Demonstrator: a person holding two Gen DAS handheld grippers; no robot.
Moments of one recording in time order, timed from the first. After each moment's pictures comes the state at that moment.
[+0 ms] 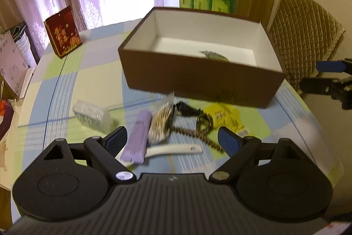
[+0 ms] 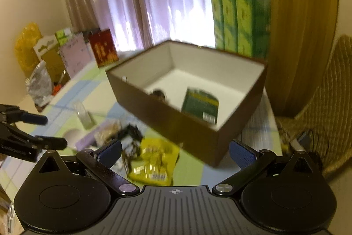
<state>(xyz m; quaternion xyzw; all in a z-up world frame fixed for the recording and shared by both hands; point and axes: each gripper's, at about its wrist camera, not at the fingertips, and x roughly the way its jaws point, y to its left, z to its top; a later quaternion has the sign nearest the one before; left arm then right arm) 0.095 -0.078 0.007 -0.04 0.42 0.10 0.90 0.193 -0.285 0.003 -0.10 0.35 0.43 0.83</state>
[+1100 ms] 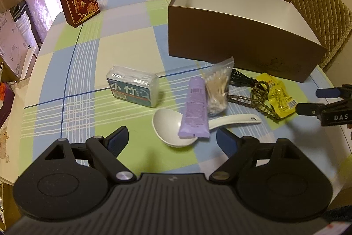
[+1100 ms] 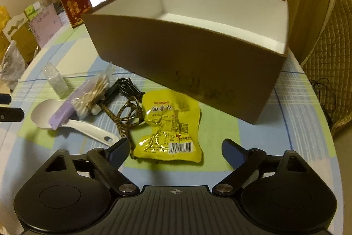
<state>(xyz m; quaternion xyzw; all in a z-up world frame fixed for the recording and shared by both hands) 0.079 0.029 -0.042 -0.06 0.46 0.10 0.88 0.189 -0.206 -0.089 -0.13 0.43 0.36 0.82</state>
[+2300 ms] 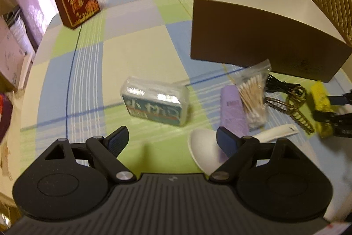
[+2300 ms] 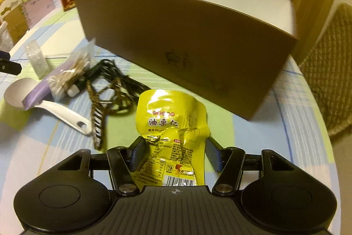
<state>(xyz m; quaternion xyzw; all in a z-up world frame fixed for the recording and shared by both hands) 0.119 0.081 -0.071 -0.02 0.47 0.09 0.88 0.188 -0.214 -0.113 -0.17 0.42 0.33 0.83</state>
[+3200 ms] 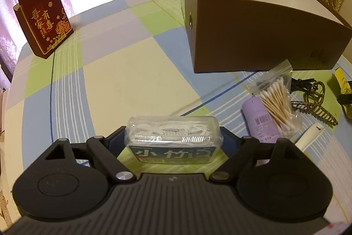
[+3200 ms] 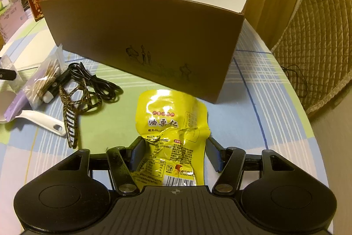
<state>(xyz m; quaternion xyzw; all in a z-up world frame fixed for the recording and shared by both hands) 0.162 0.119 -0.100 0.03 0.45 0.00 0.89 0.198 -0.232 -0.108 -0.15 0.44 0.27 0.84</state>
